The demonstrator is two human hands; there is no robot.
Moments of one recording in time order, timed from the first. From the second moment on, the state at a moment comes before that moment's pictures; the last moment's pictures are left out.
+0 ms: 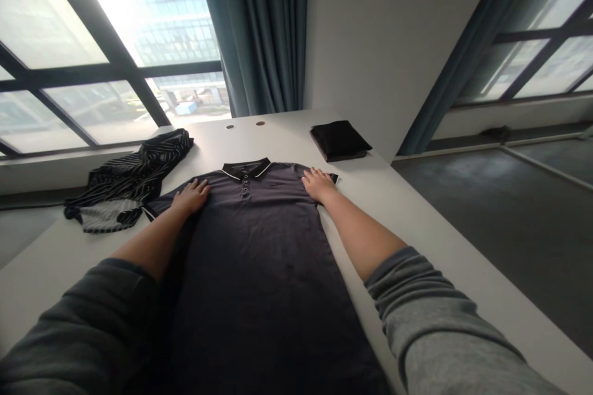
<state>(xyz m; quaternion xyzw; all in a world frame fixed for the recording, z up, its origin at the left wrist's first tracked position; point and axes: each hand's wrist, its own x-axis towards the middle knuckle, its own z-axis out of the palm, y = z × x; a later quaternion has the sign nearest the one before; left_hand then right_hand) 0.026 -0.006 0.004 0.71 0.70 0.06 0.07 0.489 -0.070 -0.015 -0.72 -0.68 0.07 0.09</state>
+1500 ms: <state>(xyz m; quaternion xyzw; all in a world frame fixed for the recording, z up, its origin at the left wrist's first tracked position) -0.085 -0.159 -0.006 0.81 0.57 0.16 0.04 0.533 -0.176 -0.006 -0.62 -0.75 -0.01 0.24</state>
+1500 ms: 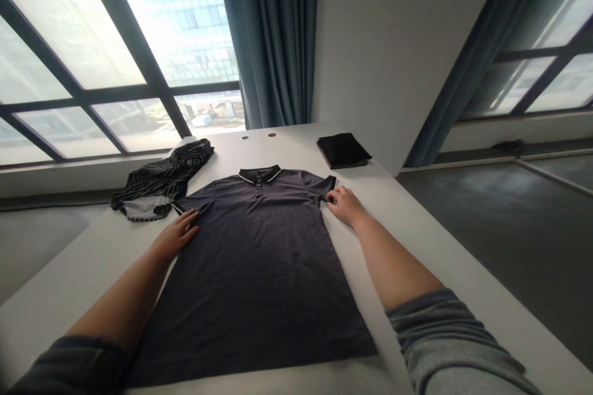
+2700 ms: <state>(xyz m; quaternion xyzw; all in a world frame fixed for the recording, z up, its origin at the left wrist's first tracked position) -0.042 -0.401 0.003 0.88 0.47 0.07 -0.01 0.409 -0.424 0.030 -0.50 -0.85 0.16 0.08</state>
